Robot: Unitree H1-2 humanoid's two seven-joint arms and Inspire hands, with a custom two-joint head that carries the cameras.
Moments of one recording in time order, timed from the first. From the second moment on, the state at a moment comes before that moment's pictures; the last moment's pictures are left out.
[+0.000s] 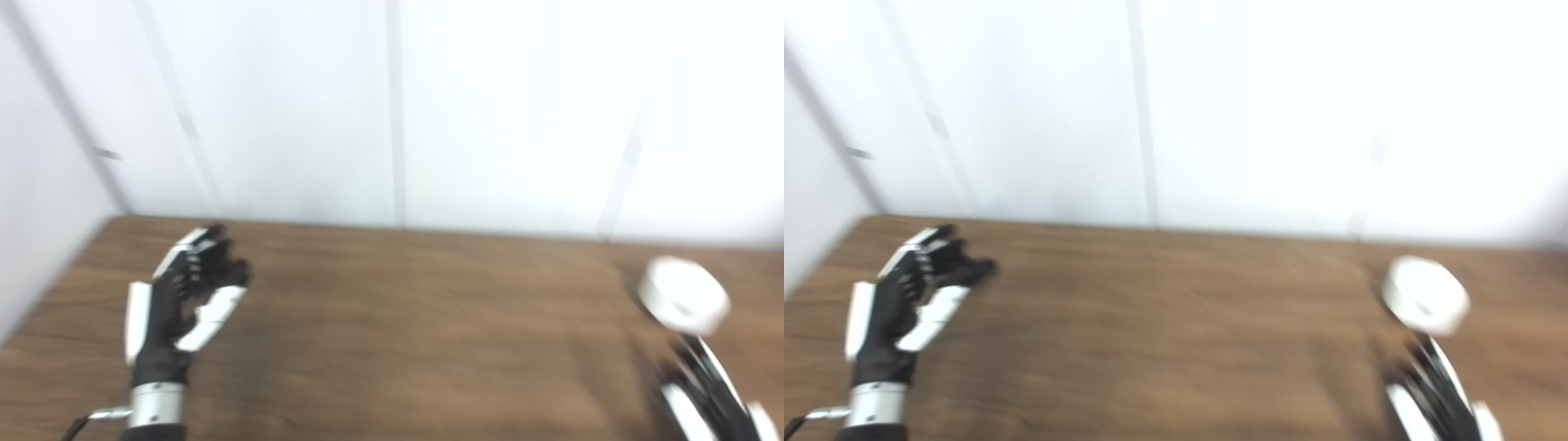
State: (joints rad) left arm -0.04 0.20 0.24 -0.43 0.37 0.09 0.13; right arm 0.20 -0.09 -0.19 -0.28 -0.14 0.03 -0.05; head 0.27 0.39
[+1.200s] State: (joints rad) left arm -0.24 0.28 0.22 0.08 1.01 0.47 -0.15; right arm 0.17 -0.19 -0.25 -0.12 -0.06 -0.13 -0.07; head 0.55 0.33
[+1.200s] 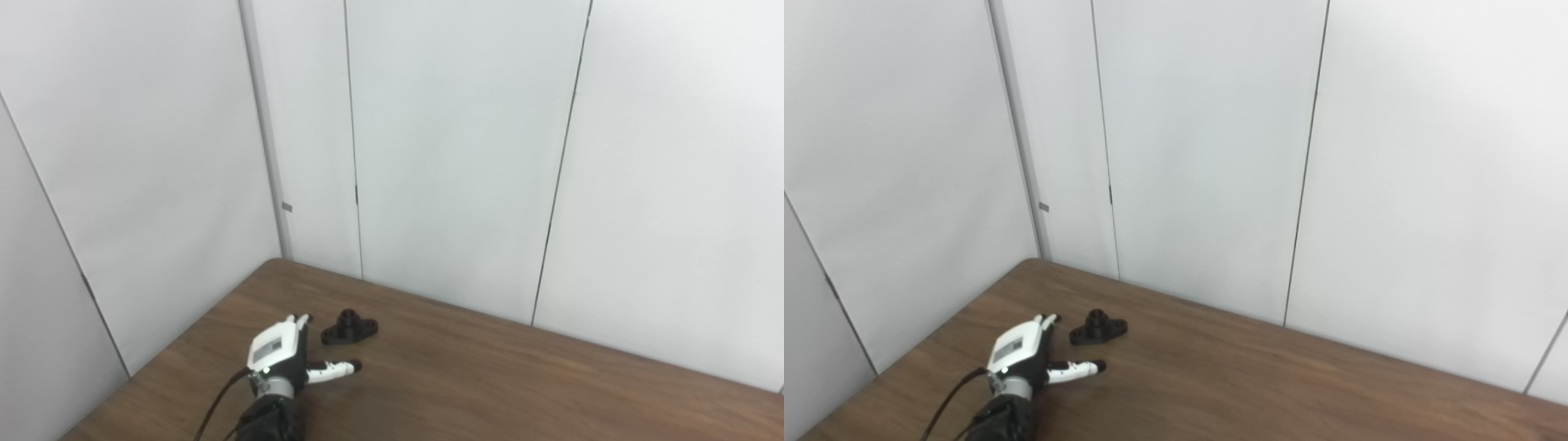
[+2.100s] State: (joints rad) left arm -0.37 0.36 0.12 0.34 0.84 0.47 0.03; right arm 0.20 -0.20 -0.26 -0.14 -0.05 -0.16 -0.07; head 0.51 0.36
